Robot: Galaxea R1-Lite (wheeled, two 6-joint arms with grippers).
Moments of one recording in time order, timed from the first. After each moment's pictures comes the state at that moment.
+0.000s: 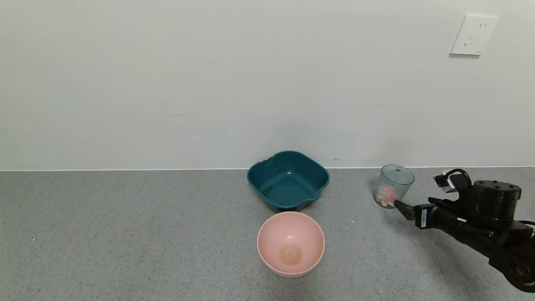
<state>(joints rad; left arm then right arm) 0.00 0.00 0.00 0.00 -0.02 0.04 0.02 2.01 -0.52 -1.15 0.09 -0.03</state>
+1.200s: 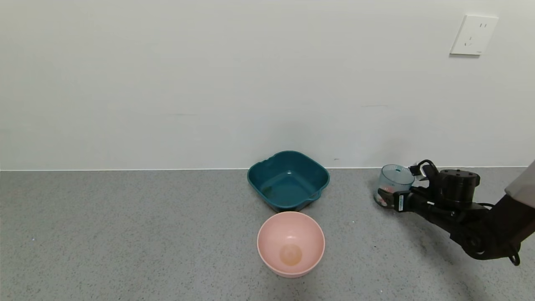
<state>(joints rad) 0.00 0.00 0.00 0.00 -0.02 0.04 0.03 2.21 -0.81 -1.08 0.08 -0.02</state>
